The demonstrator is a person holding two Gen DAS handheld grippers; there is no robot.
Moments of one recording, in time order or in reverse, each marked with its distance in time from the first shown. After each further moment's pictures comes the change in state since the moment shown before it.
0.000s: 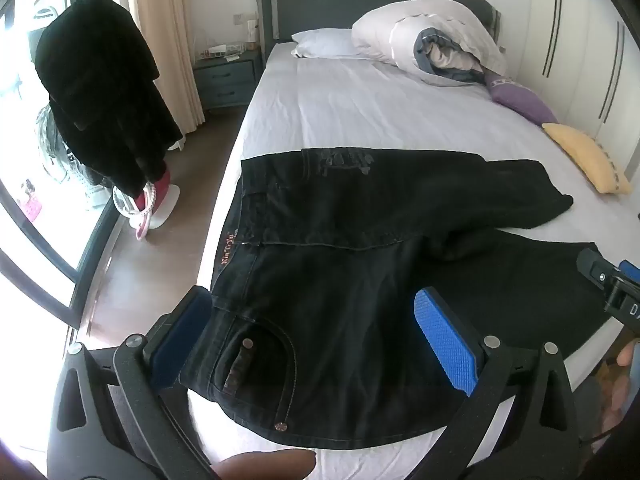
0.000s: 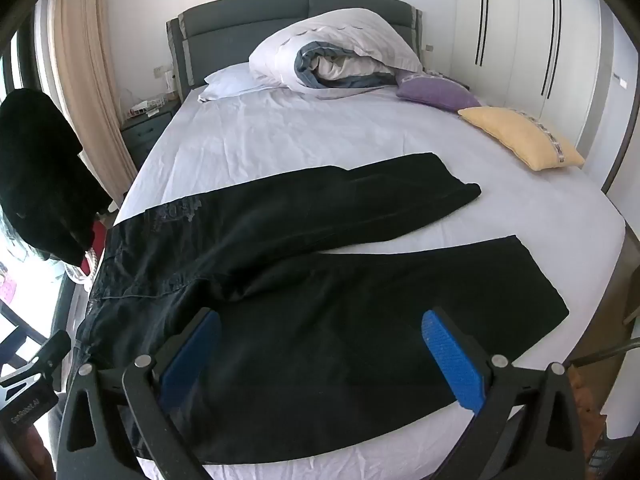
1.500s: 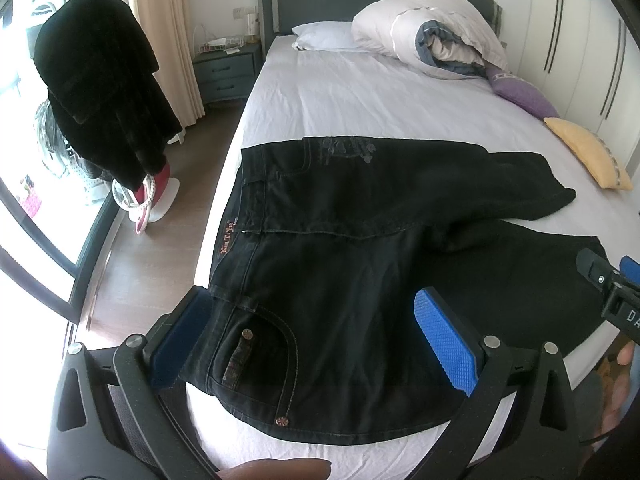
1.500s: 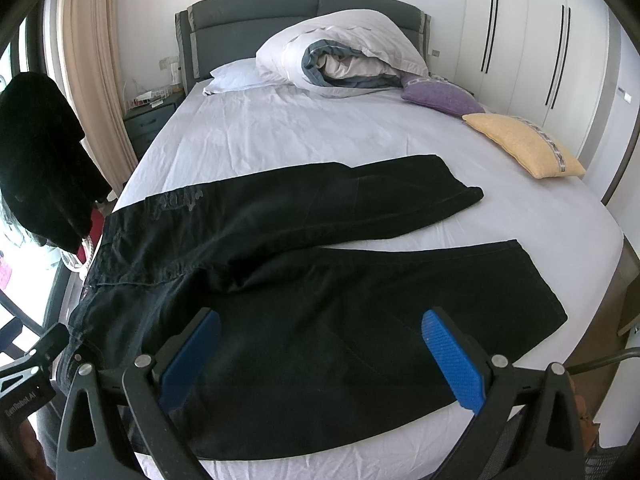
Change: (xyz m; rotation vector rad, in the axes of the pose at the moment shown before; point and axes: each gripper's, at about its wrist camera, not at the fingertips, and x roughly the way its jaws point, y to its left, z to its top) left arm 0.011 0.003 -0.014 -0.001 0.024 0.004; right arm 0.001 0.004 -0.004 -0.027 -0.004 -0.022
